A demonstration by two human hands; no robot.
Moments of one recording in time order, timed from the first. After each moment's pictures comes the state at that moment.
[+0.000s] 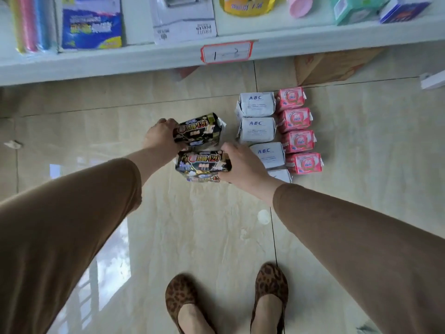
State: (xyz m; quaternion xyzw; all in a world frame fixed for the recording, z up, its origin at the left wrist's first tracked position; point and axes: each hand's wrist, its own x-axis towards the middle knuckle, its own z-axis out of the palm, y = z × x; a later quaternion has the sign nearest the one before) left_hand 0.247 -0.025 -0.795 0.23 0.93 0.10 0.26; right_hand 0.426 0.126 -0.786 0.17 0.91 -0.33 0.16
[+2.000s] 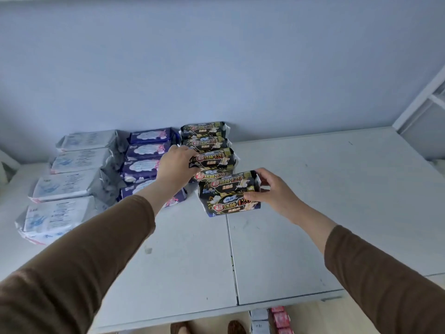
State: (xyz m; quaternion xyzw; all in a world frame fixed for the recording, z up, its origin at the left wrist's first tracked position) left_hand -0.106 0.162 -0.007 0.38 0.92 0.12 -0.04; right_hand 0.115 0.351 -0.025 0.18 0.77 -0.61 -0.06
